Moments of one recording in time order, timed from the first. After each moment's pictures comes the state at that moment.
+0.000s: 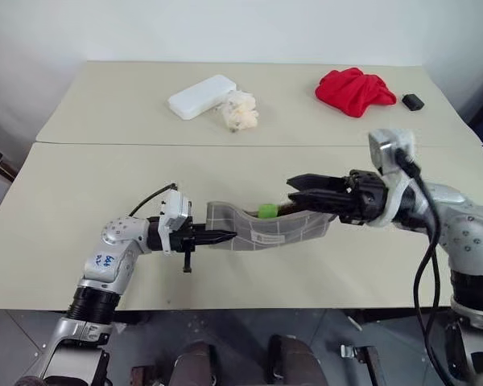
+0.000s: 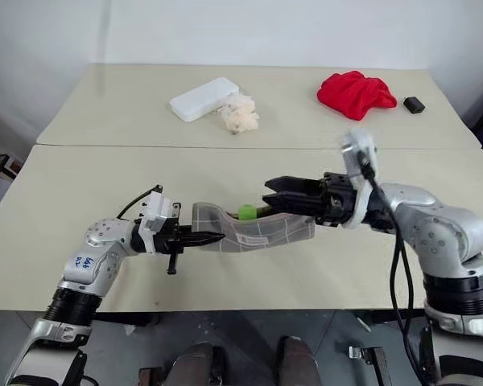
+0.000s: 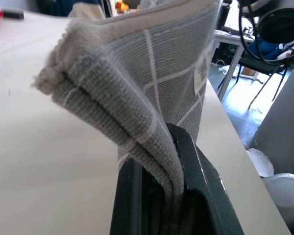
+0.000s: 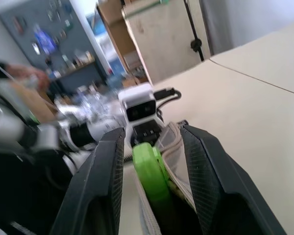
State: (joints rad) left arm -0.44 0.51 -0.08 0.11 -0.47 0.18 -1.21; right arm -0.59 -0.73 -0.13 -0.19 1.14 0.96 0.97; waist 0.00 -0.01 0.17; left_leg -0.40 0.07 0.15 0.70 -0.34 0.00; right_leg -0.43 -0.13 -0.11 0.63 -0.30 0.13
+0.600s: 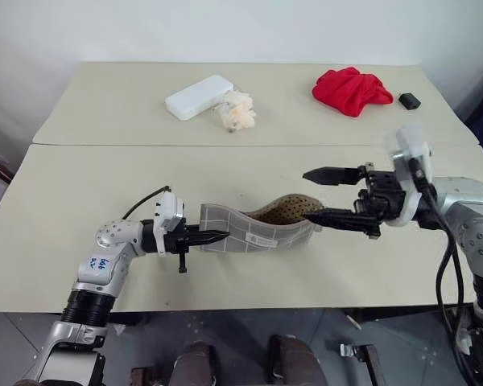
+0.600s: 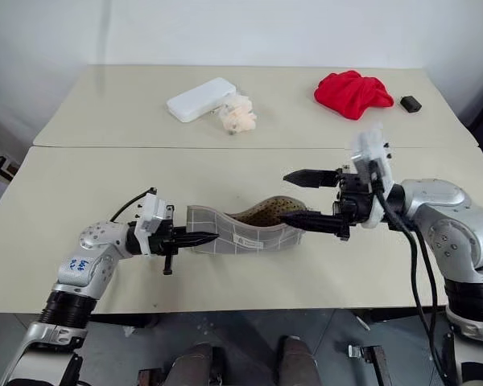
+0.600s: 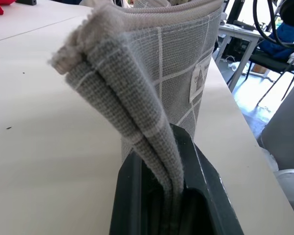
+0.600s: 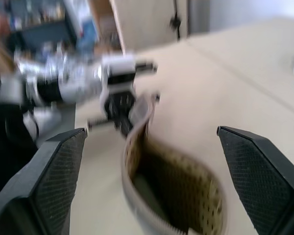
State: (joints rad) left arm -0.41 0.53 -0.05 0.13 -0.45 0.17 -1.19; right arm -0.57 -0.86 -0.05 -0.28 0.82 0.72 1.15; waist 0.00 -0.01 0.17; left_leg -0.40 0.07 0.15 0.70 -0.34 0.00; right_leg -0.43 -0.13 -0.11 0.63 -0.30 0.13
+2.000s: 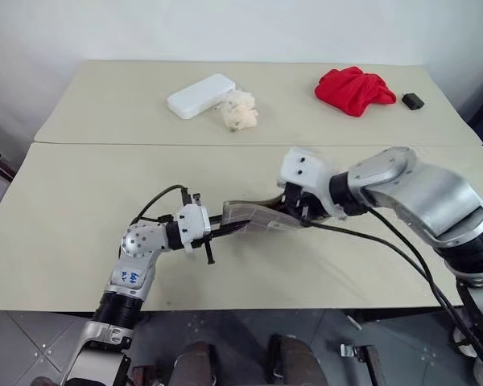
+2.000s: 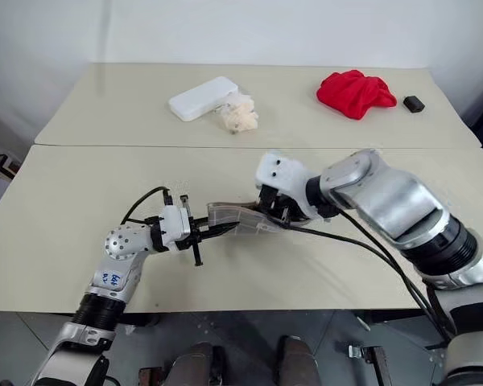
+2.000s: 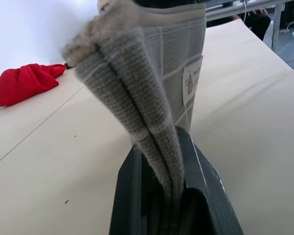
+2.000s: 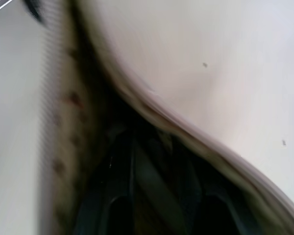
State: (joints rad) left arm -0.42 0.37 -0.11 0.19 -0.23 -0.30 -1.00; right arm -1.02 -0.84 0.58 -0.38 0.38 1.10 0.87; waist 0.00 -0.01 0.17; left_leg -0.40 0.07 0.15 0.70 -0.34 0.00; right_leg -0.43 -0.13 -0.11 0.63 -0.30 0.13
